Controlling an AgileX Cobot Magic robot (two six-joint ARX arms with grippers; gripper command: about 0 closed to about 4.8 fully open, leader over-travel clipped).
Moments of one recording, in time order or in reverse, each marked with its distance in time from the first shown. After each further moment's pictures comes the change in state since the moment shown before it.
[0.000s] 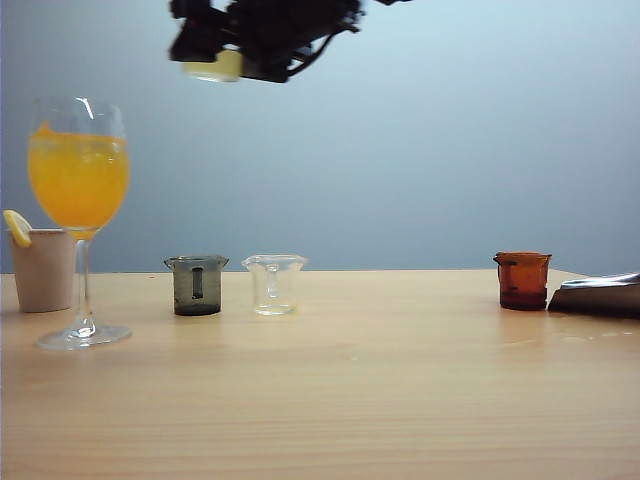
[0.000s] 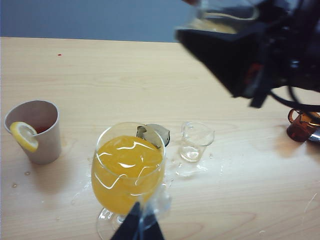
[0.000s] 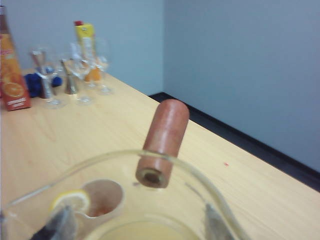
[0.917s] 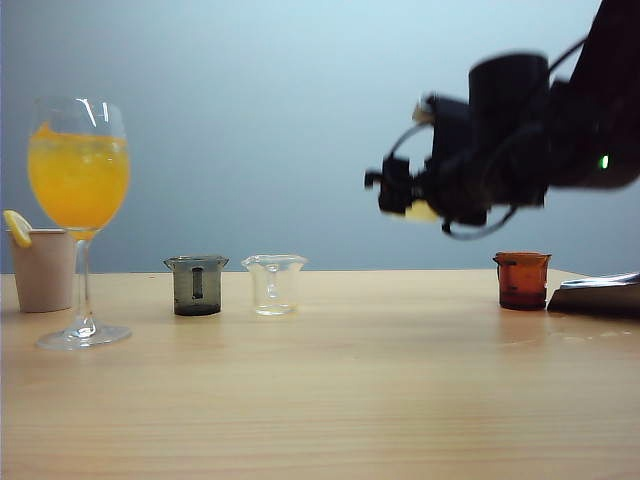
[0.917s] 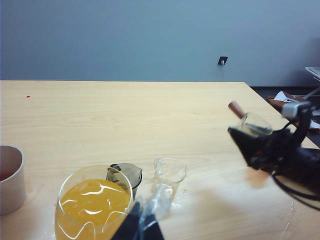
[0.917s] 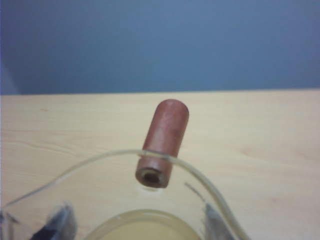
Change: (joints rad) left arm 0.000 -0.017 -0.088 0.240 0.082 0.008; right arm -0.307 -0.053 -0.718 0.655 0.265 0.211
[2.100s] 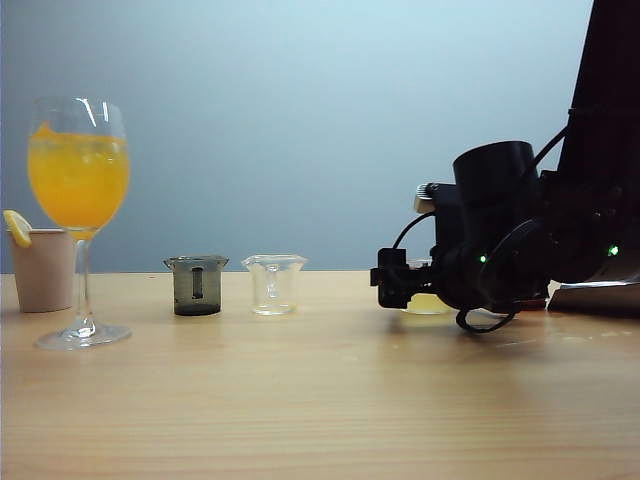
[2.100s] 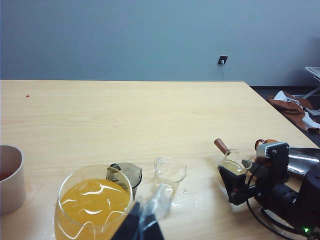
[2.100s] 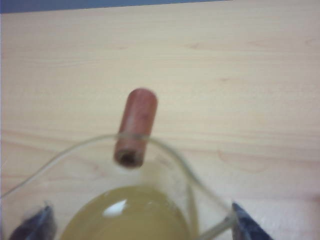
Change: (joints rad) left arm 0.000 0.000 -0.001 0.000 0.002 0.000; right arm 0.023 0.204 -0.066 0.087 0.195 -0.009
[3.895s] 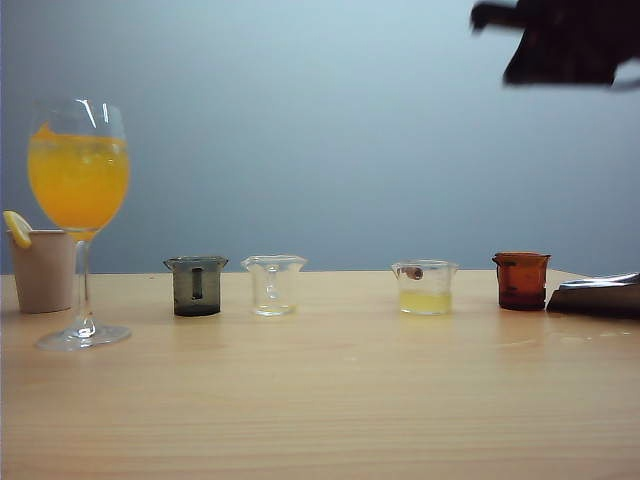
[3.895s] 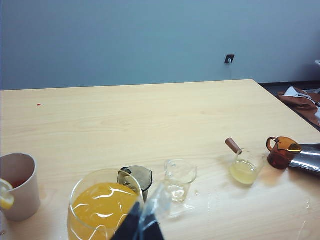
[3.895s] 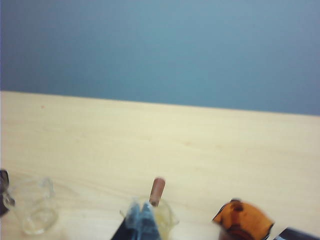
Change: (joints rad) left arm 0.000 0.000 -0.006 0.011 -0.019 0.060; right arm 0.044 -1.035 -0.373 -0.479 -0.042 -0.117
